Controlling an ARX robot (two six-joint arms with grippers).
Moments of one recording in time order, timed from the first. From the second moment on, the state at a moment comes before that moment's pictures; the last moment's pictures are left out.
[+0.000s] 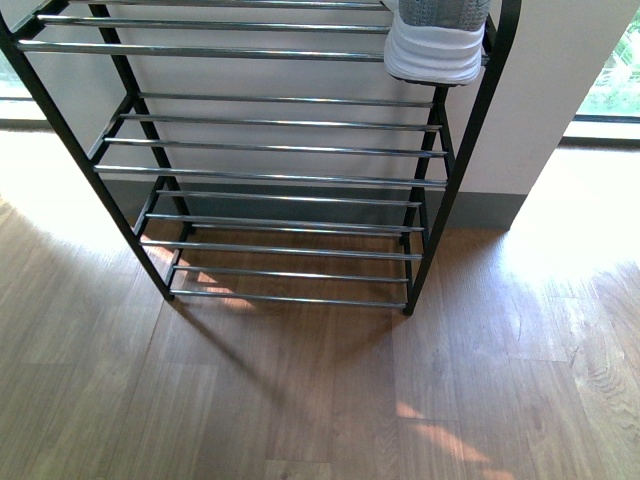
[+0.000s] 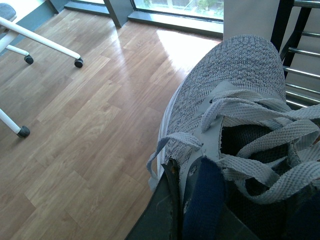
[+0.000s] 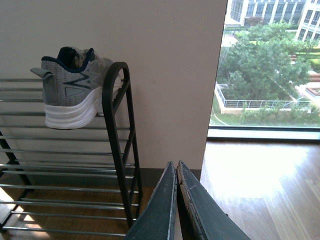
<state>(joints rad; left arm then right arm) -0.31 1.12 0.33 0.19 -0.84 -0.29 0.00 0.16 0.02 0.17 0.00 0.01</state>
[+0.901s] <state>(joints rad) -0.31 1.17 0.28 0.49 -0.72 -0.20 0.00 0.00 0.02 0.00 0.00 0.00</state>
